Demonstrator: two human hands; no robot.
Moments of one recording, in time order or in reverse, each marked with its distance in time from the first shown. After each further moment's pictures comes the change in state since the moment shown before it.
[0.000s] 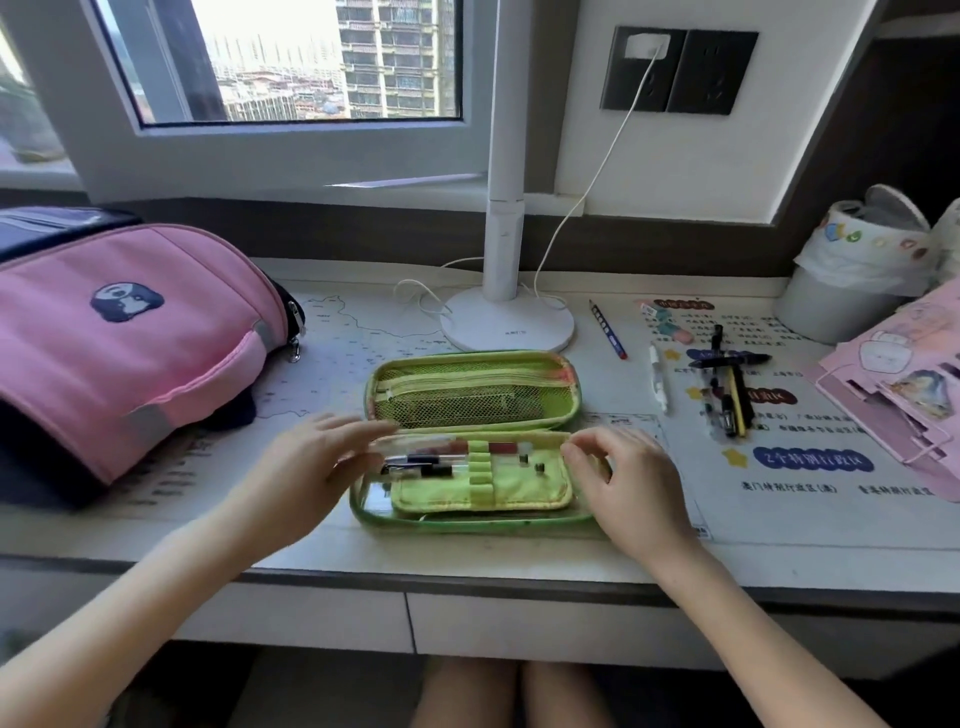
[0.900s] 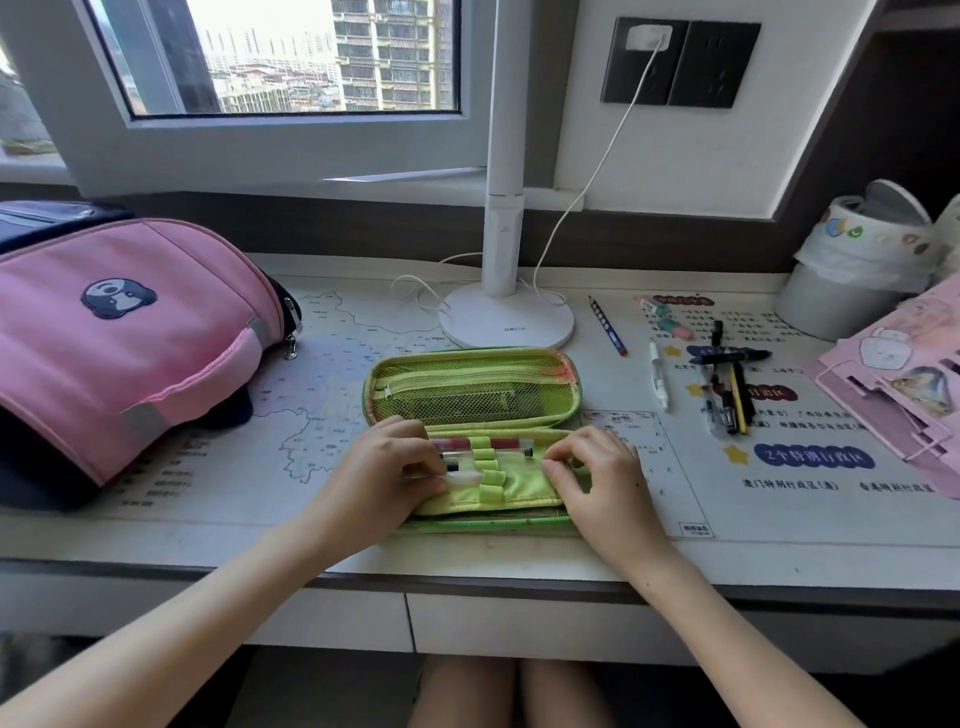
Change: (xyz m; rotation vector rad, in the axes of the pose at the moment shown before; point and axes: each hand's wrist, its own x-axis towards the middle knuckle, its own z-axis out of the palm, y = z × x) left_hand 0.020 0.018 0.047 -0.183 0.003 0.054; right_hand -0.003 0.002 0.025 0.113 -0.067 -0.007
